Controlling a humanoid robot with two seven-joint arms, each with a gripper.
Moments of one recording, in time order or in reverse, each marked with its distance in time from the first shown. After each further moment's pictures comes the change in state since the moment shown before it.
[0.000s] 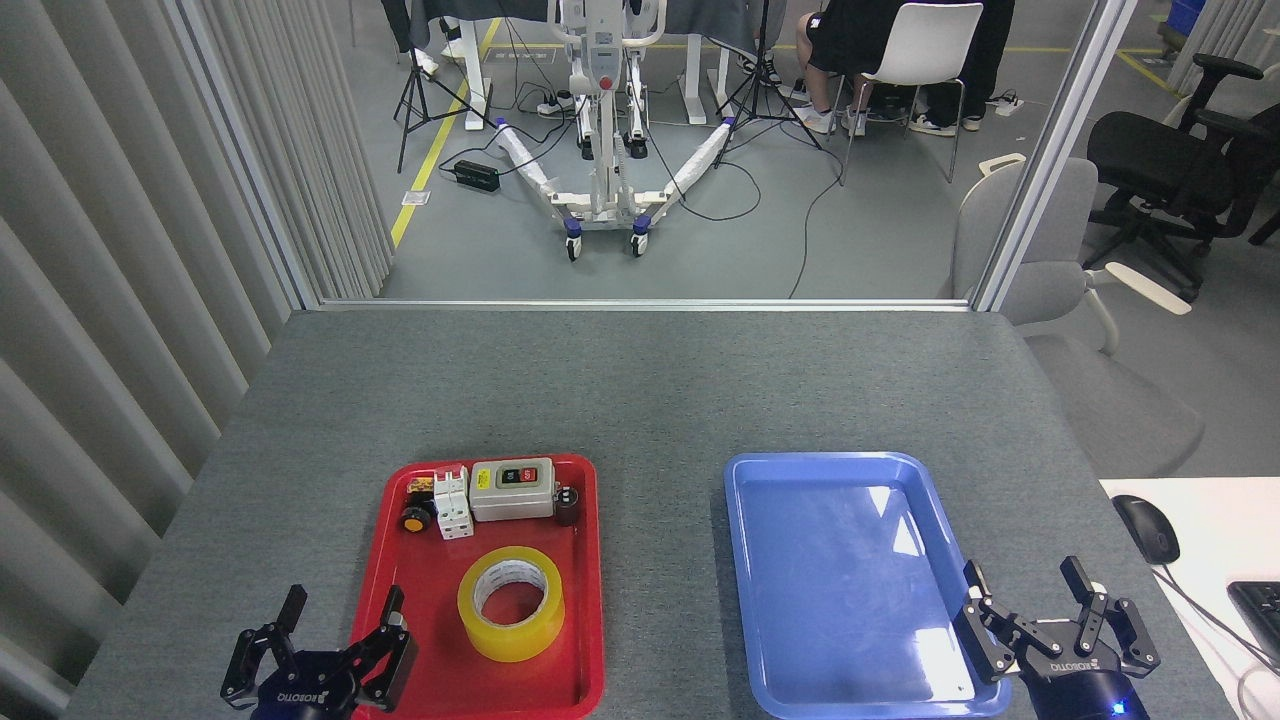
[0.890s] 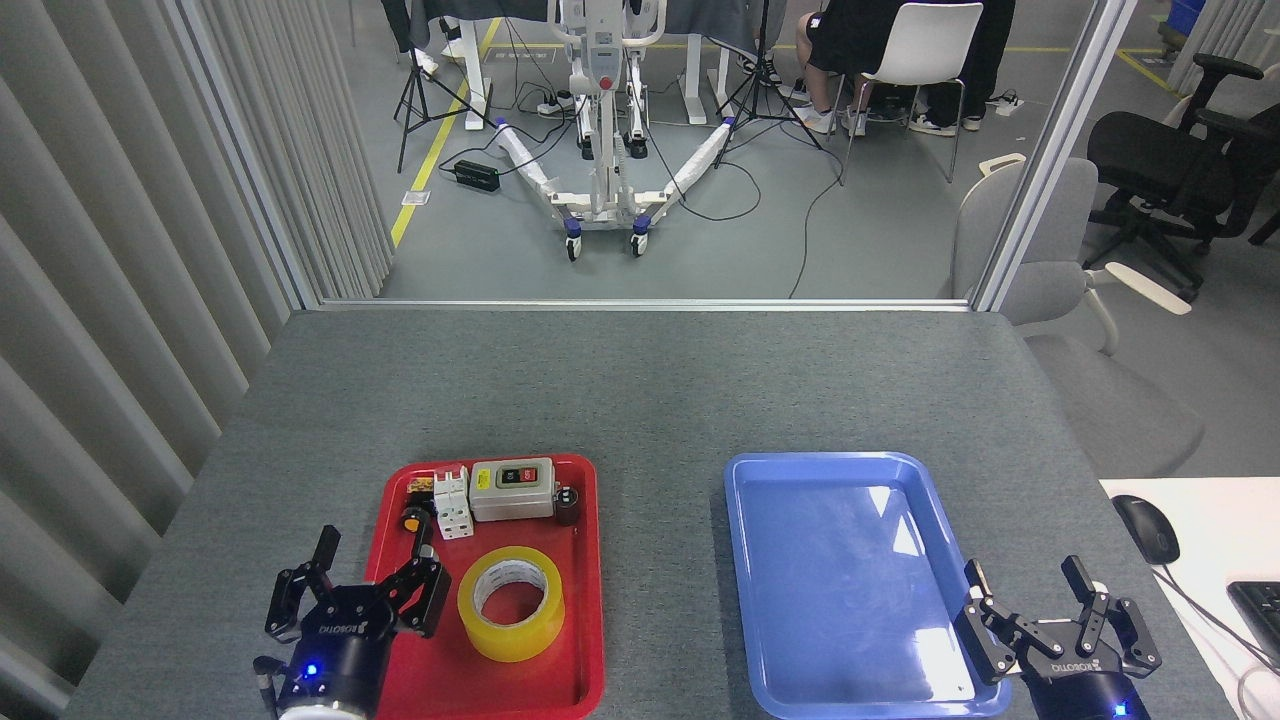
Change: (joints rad) left arm -0.173 -0.092 -0.004 0.080 -0.024 0.023 0.006; right arm 0.003 0.000 -0.001 -0.001 0.001 0.000 -0.004
